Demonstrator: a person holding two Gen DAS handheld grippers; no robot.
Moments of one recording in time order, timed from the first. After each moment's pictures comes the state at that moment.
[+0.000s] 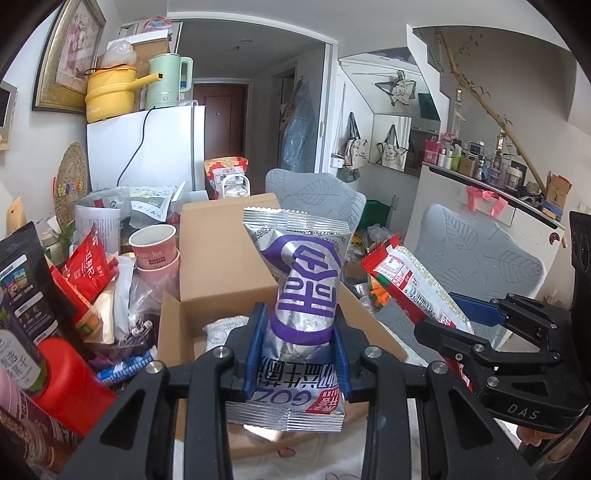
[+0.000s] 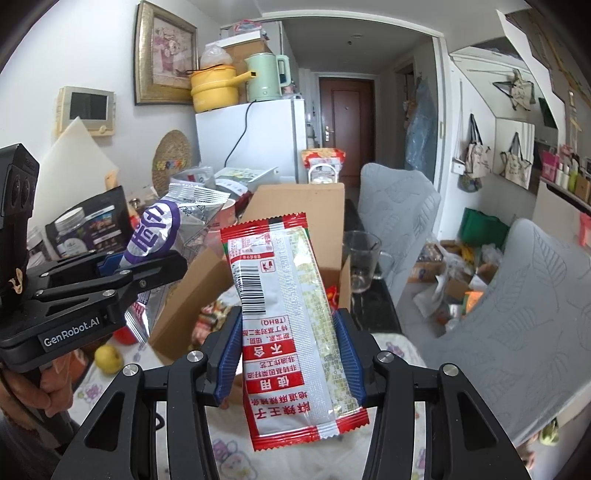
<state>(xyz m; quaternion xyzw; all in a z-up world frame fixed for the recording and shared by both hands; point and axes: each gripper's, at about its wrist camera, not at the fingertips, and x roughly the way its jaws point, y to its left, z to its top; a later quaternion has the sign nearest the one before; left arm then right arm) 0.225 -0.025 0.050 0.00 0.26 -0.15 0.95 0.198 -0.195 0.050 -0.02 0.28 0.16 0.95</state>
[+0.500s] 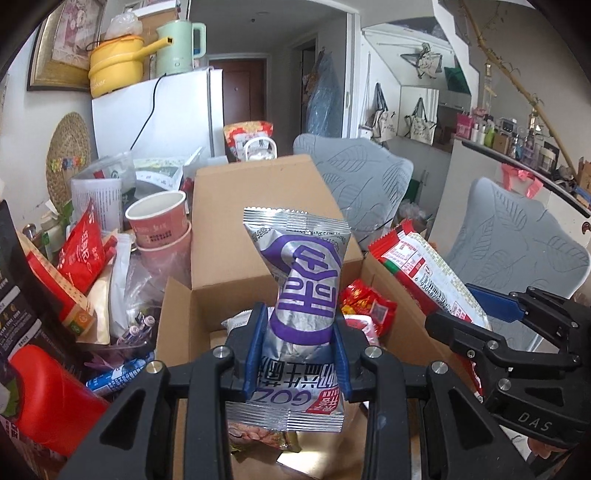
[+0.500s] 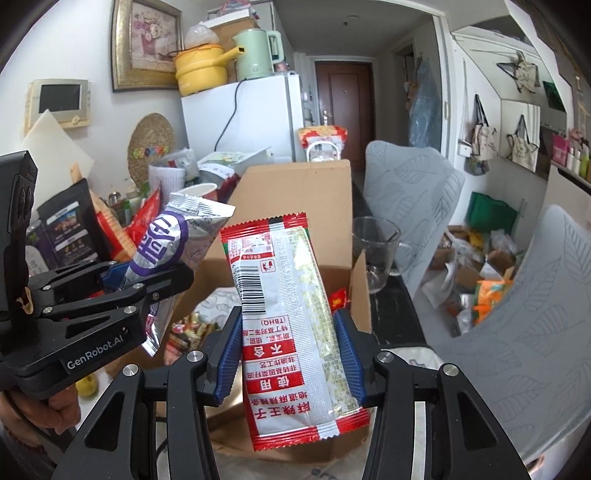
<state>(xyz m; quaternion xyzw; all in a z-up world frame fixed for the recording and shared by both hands) 0.300 -0.022 -0.003 0.02 0.31 -0.10 0.94 0.273 -0.179 0.002 -0.01 0.31 0.16 0.94</state>
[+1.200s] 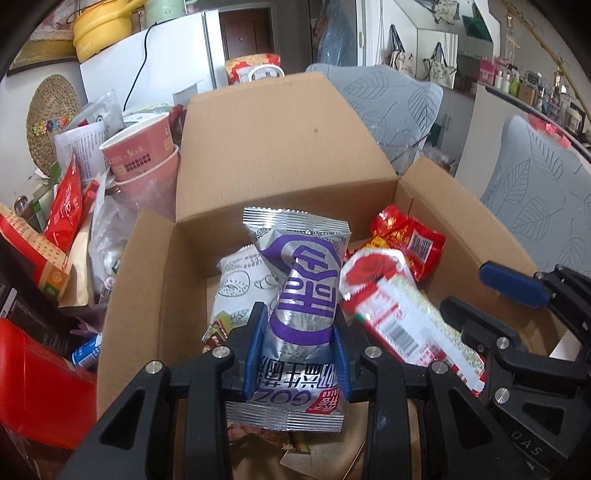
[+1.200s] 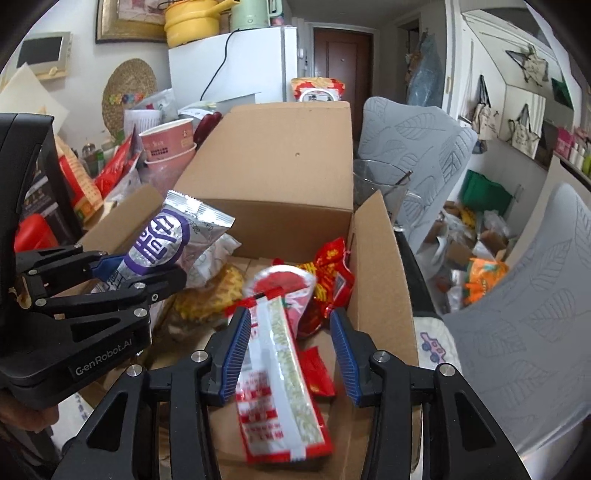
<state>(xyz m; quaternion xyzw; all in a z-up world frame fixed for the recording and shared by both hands) 0.328 -0.040 -0.069 0.06 0.42 -0.06 0.90 0.299 -0.164 -0.053 -0.06 0.37 0.13 0.92</state>
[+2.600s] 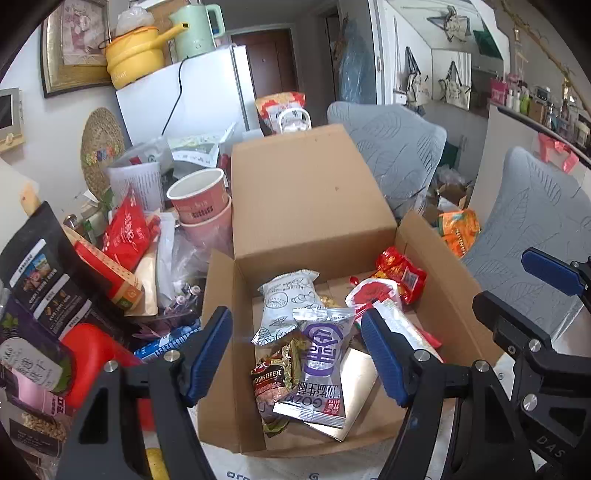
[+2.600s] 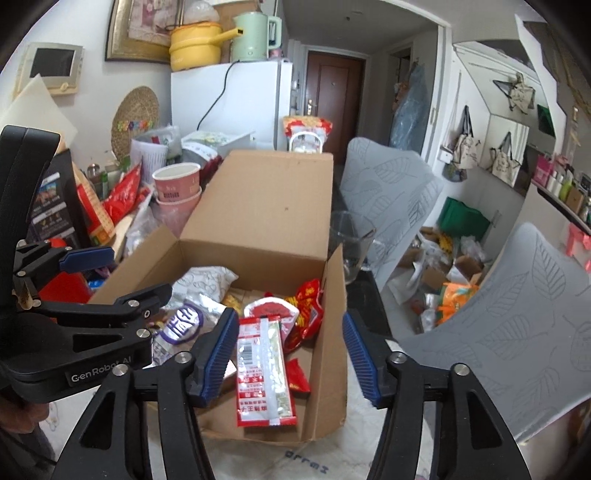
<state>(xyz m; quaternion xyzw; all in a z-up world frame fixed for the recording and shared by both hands) 0.280 -0.030 0.020 0.06 0.37 -0.02 0.93 0.251 -0.166 0.033 -0.07 0.31 0.11 0.94</state>
